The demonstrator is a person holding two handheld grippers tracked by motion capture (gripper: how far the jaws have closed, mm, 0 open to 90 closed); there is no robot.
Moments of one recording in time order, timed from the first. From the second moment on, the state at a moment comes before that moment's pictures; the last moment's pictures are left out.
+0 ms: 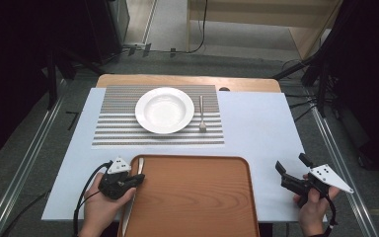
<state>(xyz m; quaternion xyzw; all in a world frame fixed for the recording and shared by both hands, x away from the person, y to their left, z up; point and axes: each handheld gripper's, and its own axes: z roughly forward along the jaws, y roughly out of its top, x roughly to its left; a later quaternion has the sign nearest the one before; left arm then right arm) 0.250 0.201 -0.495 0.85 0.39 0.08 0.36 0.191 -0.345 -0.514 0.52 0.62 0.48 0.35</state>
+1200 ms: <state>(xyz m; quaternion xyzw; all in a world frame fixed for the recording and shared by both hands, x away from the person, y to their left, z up) 0.250 0.268 -0.471 0.74 0.37 0.09 0.55 0.191 -0.344 -0.514 0.52 0.62 0.48 0.35</state>
